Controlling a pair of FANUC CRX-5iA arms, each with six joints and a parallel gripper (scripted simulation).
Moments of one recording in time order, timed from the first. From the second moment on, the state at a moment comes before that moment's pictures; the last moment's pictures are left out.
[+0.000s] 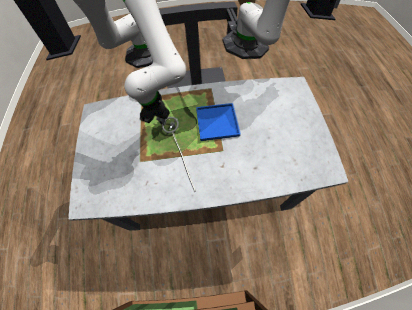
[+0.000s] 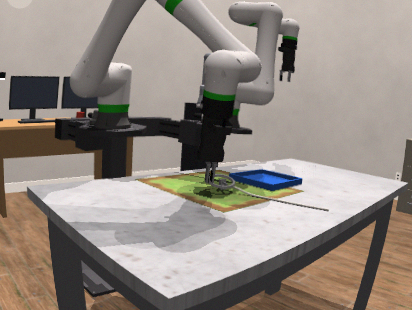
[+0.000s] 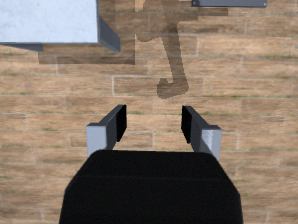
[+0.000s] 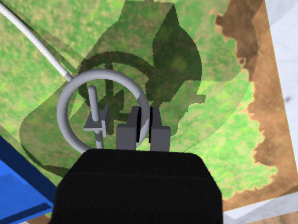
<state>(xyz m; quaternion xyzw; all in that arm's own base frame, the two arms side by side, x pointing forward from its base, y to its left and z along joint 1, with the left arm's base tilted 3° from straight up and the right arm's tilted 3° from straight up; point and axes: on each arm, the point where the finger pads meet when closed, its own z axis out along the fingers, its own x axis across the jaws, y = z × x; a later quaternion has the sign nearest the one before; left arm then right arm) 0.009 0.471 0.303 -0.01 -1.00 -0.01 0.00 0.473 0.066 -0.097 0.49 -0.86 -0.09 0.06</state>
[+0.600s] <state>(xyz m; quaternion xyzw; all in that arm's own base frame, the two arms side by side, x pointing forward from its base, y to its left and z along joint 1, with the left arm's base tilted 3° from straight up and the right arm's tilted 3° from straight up) 0.009 0.471 0.303 -0.01 -1.00 -0.01 0.00 0.472 0.067 -0.094 0.49 -0.87 -0.04 0.04</state>
